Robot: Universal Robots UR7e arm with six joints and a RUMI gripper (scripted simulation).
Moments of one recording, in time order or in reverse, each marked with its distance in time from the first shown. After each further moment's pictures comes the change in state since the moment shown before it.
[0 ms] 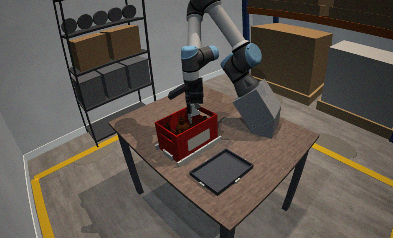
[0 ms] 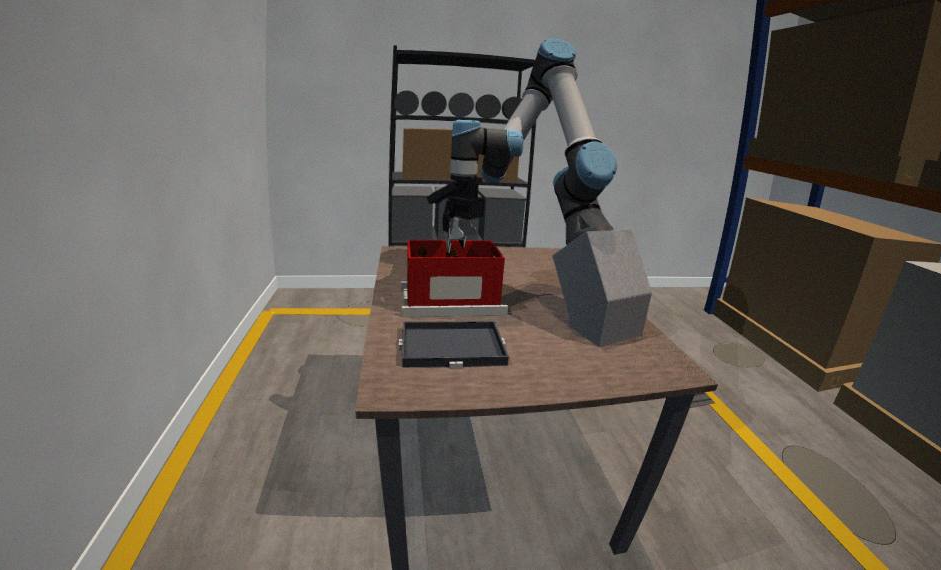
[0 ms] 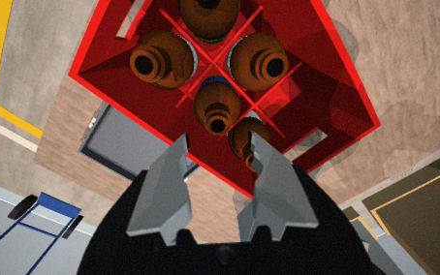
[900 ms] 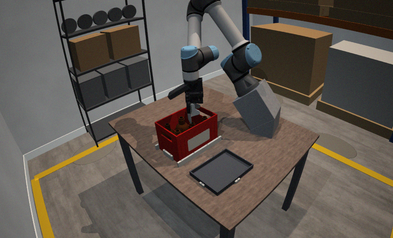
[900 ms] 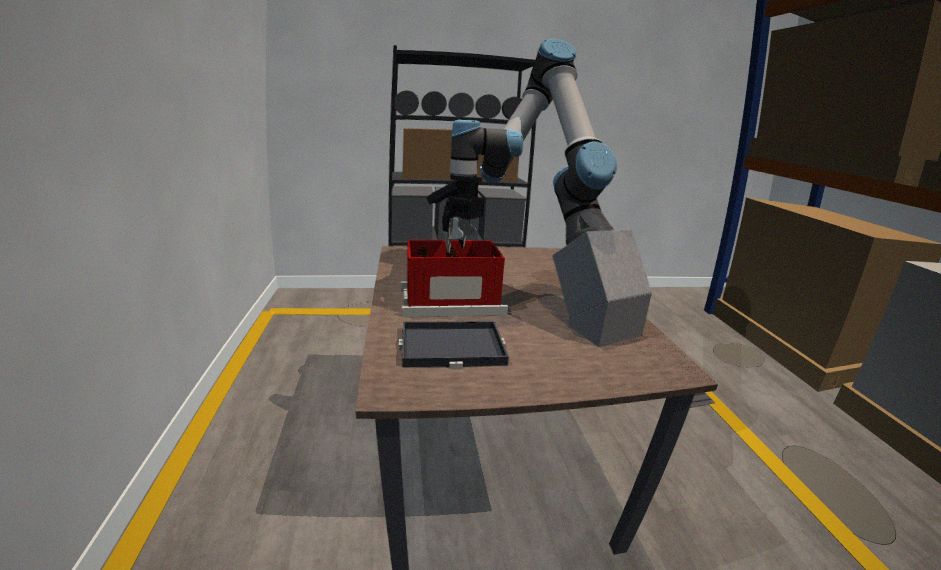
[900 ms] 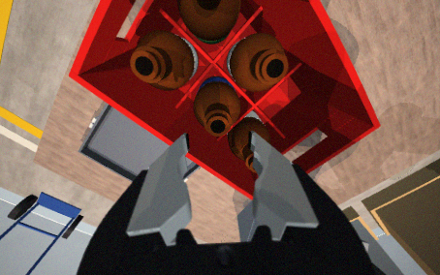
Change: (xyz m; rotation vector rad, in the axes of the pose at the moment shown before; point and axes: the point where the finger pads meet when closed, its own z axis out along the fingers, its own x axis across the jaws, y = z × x) arm 0.000 -0.001 0.000 0.000 0.000 -0.001
